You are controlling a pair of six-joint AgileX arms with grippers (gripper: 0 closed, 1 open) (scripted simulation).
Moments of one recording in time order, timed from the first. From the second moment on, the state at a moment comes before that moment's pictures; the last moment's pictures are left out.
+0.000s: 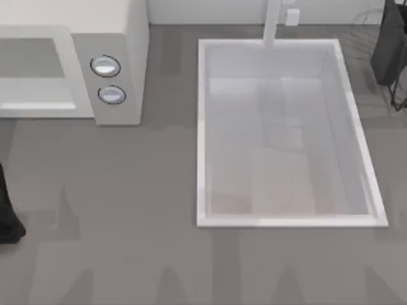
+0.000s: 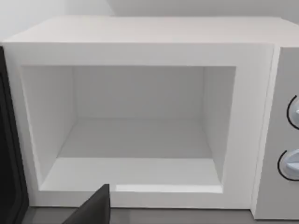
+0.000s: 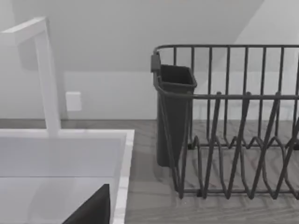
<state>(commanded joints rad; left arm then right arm) 0.00 0.00 0.00 0.00 0.00 0.00 0.00 0.00 0.00 0.00 0.00 0.00</state>
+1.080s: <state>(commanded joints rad) 0.07 0.89 0.56 -0.51 0.03 0.76 0.00 0.00 0.00 0.00 0.00 0.00</state>
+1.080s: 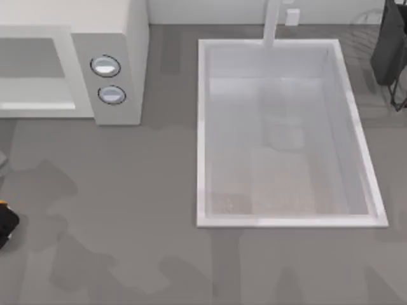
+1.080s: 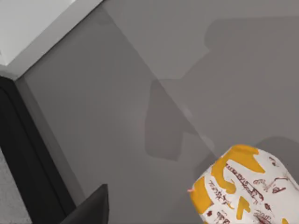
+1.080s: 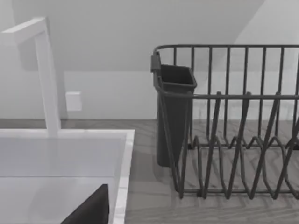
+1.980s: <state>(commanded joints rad) 0.13 1.66 1.05 -0.95 0.00 1.47 0.00 0.00 0.00 0.00 0.00 0.00</state>
